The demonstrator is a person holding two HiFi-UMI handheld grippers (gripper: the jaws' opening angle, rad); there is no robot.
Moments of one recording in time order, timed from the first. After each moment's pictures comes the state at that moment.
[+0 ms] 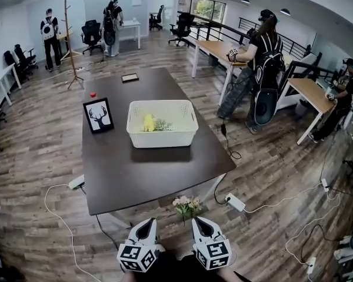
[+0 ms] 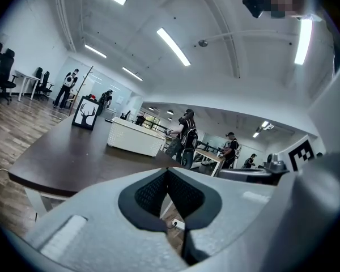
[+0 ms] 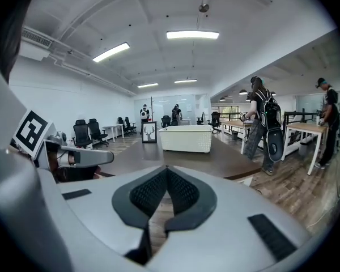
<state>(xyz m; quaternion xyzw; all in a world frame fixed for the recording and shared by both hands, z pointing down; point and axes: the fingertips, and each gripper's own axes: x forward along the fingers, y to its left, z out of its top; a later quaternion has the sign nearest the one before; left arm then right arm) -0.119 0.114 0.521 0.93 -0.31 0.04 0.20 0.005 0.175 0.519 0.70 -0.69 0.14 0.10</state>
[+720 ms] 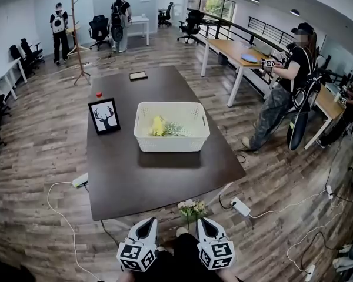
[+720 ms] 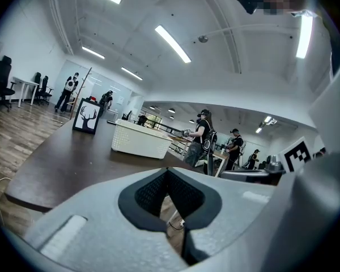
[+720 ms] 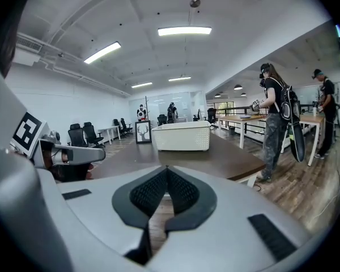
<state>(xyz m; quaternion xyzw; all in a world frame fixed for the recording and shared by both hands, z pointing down) -0.115 0.064 0.521 0.93 -0.32 0.06 0.19 0.029 0.130 0.532 0.71 -0.68 0.17 0.08</state>
